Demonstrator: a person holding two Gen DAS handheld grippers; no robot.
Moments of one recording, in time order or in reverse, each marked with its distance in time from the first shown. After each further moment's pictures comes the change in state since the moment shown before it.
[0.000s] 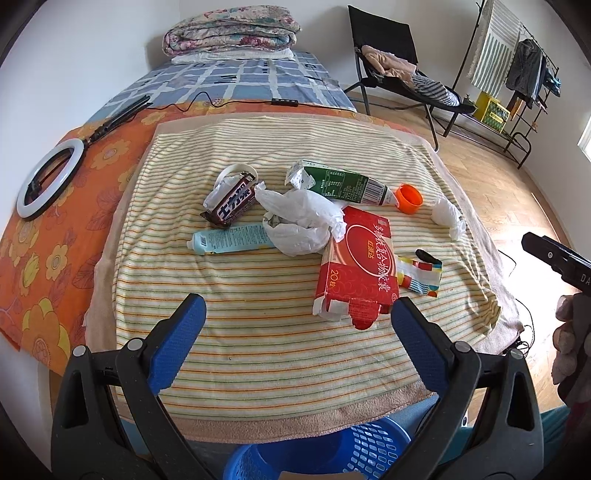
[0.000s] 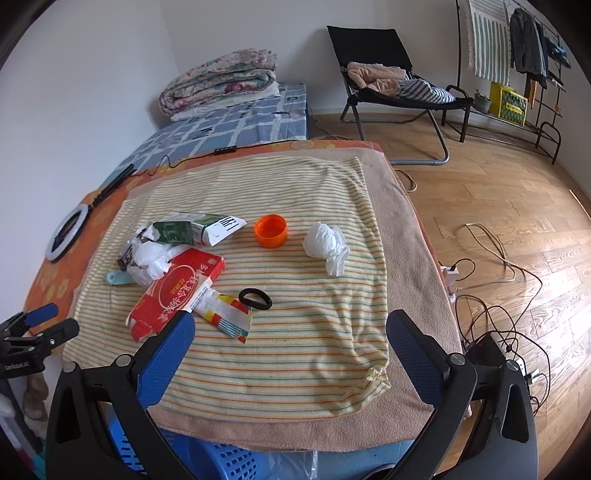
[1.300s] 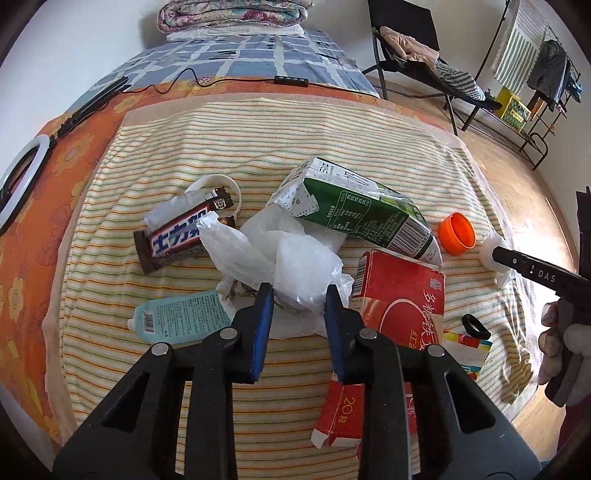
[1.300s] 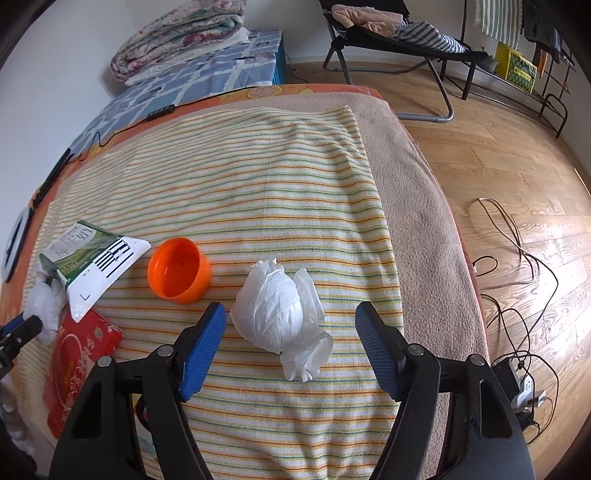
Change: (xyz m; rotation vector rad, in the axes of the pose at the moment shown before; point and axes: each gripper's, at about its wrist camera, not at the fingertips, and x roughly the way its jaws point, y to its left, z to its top) left arm 0.113 0.004 0.068 -0.023 0.077 0.029; right arm 0.157 -0.041 0.049 0.066 0.216 -0.031
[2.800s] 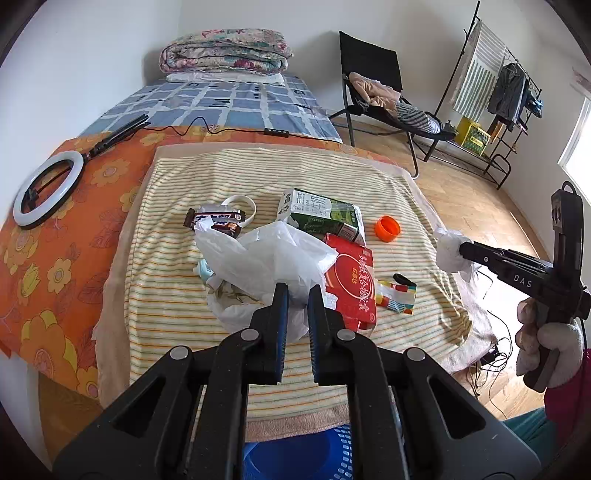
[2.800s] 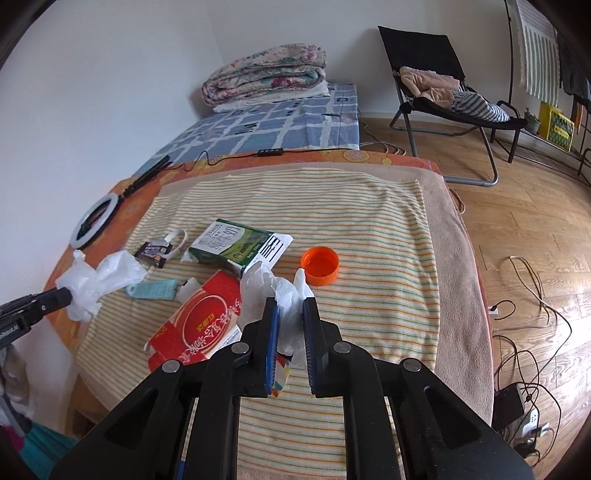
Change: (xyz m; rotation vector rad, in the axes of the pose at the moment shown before) left arm -0.156 0.025 -0.071 0.013 -0.160 -0.120; right arm -0.129 0.079 -0.061 -0.221 -0.199 0.189
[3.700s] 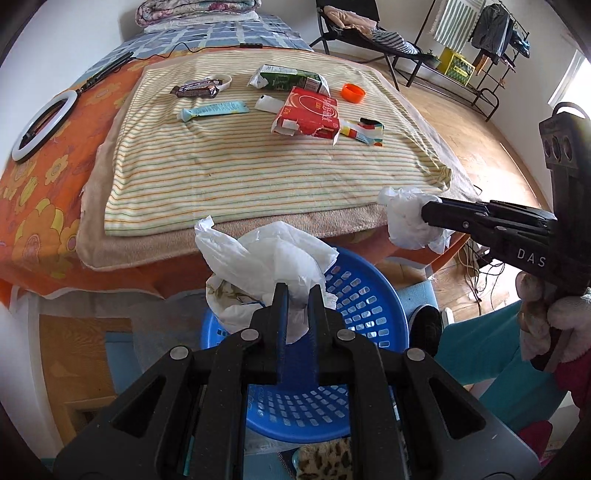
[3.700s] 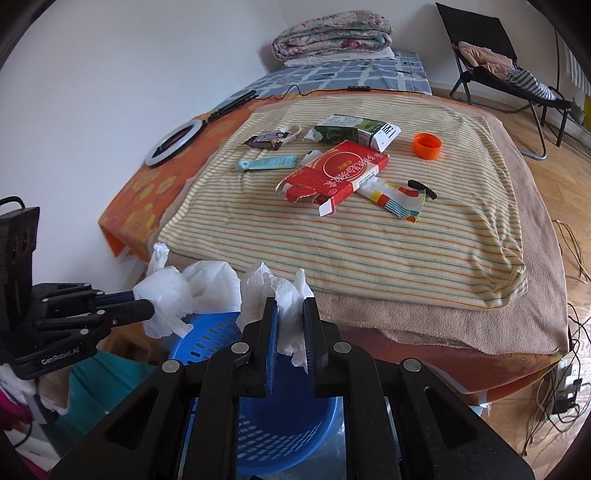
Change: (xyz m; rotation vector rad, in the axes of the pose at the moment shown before) left arm -0.032 -0.026 -0.164 0.090 0.241 -0.022; right arm -0.042 0.093 -0.150 -0.048 0.135 0.197
